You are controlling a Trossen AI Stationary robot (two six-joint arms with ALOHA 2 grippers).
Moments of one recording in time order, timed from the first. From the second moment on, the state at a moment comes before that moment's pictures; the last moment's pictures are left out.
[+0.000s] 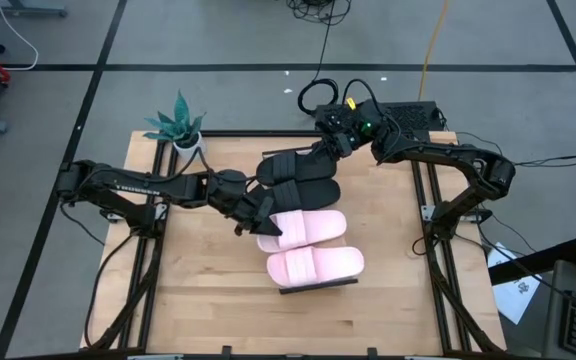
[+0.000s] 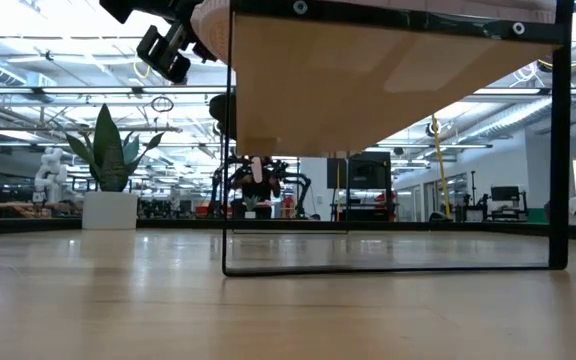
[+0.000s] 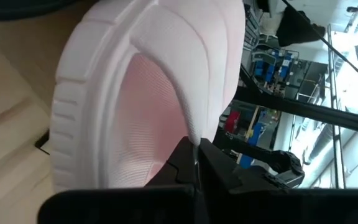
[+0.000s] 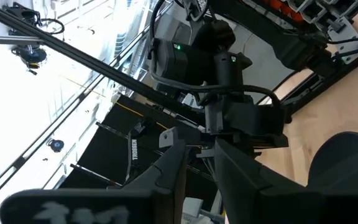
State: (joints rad) left arm 0.00 1.35 0.94 -0.02 0.42 -1.55; right arm -0.52 1.55 1.05 0.67 -1.05 1.22
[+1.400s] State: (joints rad) left arm 0.01 1.35 0.94 -0.10 0.36 -1.46; right arm -0.52 1.55 1.05 0.71 -1.02 1.25
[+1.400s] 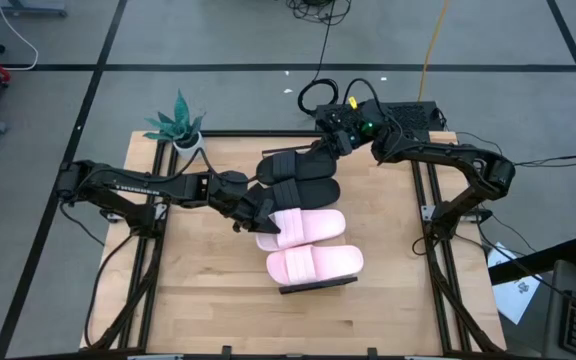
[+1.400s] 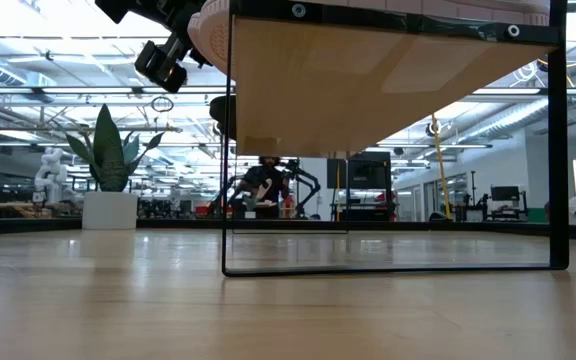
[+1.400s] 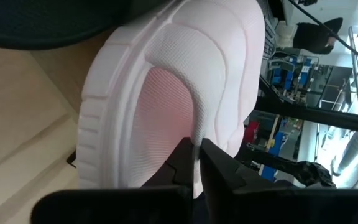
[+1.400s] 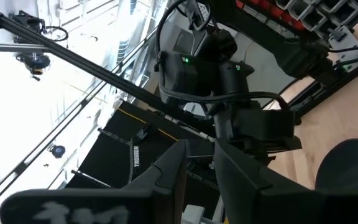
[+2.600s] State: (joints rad) left arm 0.01 1.22 0.94 -0.09 0.26 -1.41; right arm -0.52 1.55 1.05 0.71 -1.02 1.26
